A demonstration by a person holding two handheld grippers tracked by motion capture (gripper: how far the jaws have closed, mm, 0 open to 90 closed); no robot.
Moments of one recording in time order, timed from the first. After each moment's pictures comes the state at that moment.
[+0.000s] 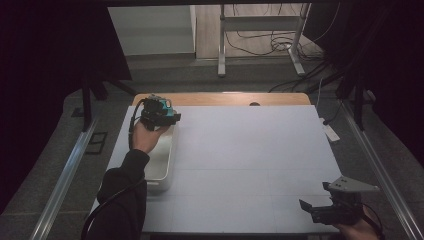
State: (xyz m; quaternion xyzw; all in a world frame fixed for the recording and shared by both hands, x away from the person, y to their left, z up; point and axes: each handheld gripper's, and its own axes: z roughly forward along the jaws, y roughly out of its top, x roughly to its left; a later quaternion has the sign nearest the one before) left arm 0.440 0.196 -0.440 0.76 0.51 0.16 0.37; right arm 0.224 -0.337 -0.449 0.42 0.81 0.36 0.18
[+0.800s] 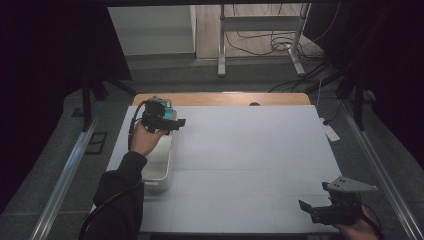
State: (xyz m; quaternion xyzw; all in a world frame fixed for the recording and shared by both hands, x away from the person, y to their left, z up) left arm 0.432 0.192 -0.439 0.78 0.48 0.14 0.39; right arm 0.224 -0.336 -0.449 0.42 0.82 0.36 0.18
